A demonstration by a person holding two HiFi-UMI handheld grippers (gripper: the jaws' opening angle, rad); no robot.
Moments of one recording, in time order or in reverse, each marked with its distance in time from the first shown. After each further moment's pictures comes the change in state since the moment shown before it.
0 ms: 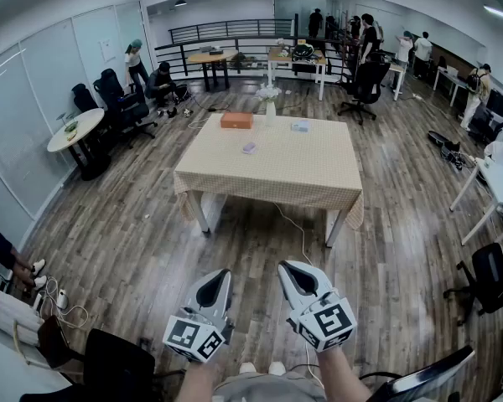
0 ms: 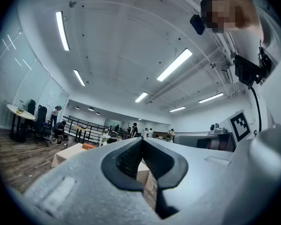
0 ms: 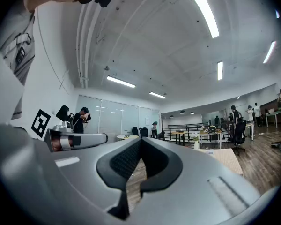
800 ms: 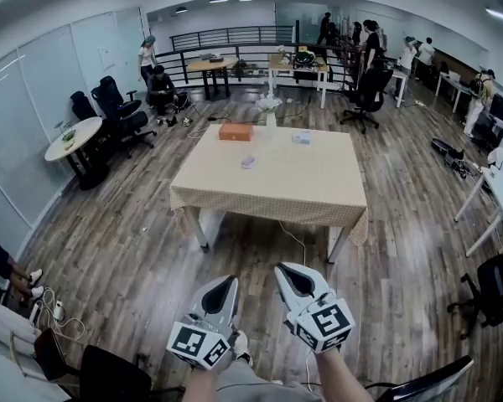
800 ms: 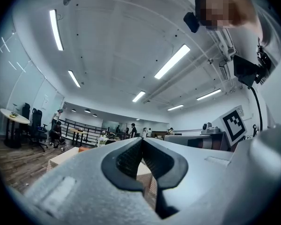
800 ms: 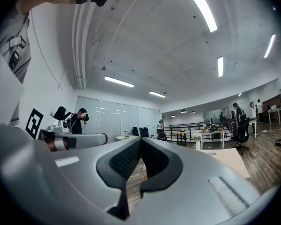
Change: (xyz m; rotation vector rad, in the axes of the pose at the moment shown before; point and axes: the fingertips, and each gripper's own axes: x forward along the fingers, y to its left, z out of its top) left arm 0.094 0.019 -0.010 0.040 0.001 -0.042; right arm 0.070 -0.074 -0.010 0.021 0.000 0.009
